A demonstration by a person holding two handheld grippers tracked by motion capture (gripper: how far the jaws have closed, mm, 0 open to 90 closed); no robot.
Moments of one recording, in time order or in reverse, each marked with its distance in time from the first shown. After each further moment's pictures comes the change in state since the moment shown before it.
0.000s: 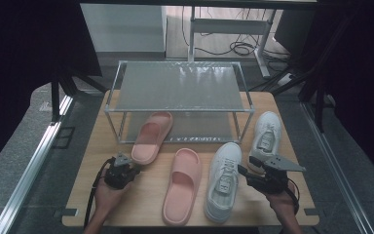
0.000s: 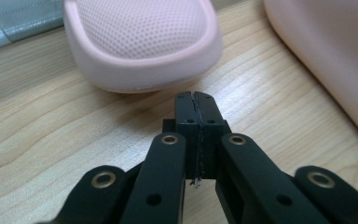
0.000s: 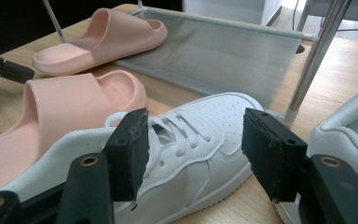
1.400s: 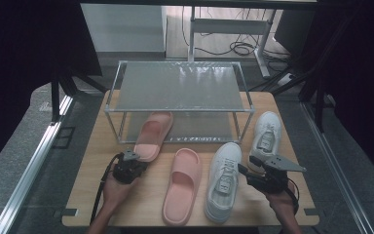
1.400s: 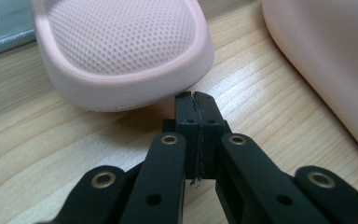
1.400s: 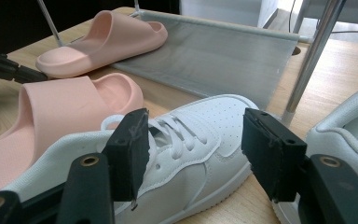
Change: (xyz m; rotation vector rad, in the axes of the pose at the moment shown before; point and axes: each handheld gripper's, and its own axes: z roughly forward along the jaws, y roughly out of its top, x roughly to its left) left arm -0.007 0.018 0.021 0.023 -0.019 0.017; right arm -0.001 -0.001 0.001 -0.010 -0.011 0.002
